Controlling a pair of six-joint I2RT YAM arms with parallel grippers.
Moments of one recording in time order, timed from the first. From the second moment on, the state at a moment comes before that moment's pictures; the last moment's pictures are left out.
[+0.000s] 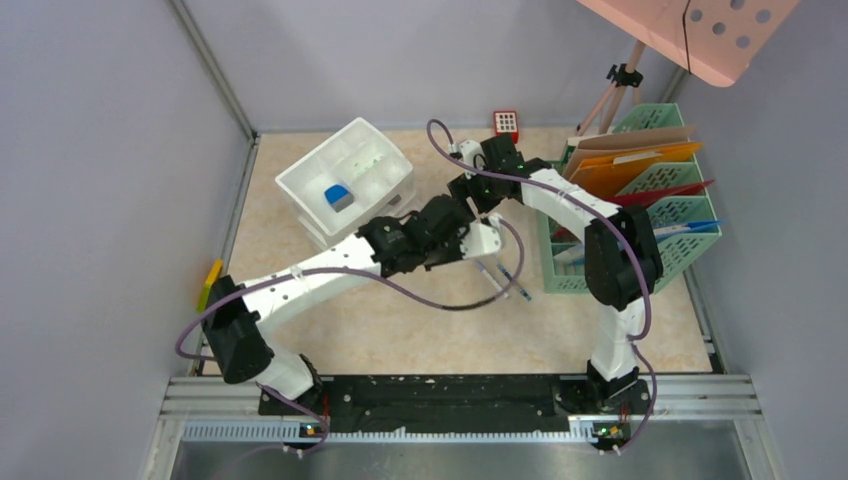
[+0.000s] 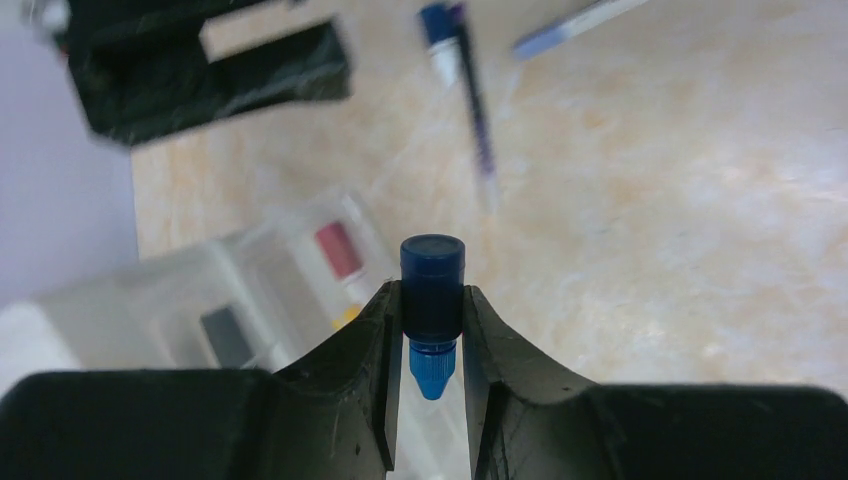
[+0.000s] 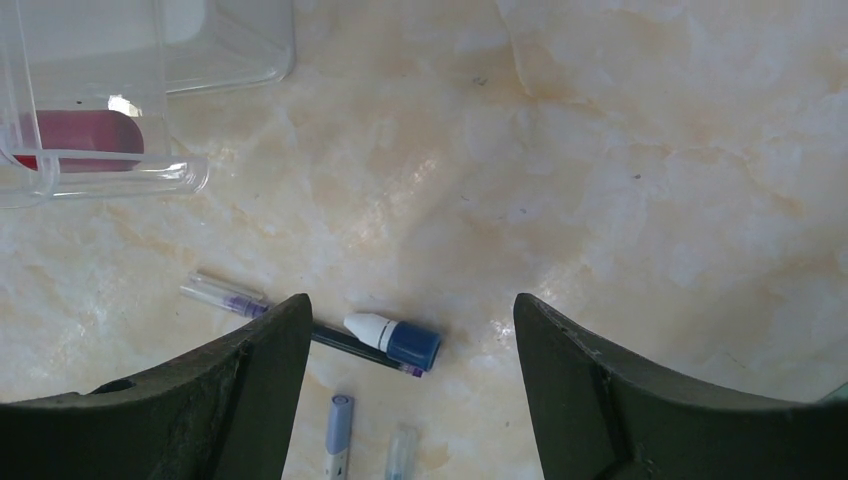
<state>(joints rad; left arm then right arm) -1.02 1.51 1.35 -0.68 -0.17 0.57 0.47 1.94 1.54 -0.49 -0.28 -0.17</state>
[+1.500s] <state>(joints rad) -0.64 1.53 1.31 -0.79 -0.24 0.28 0.47 1.94 1.55 -0.55 -0.30 -0.19</state>
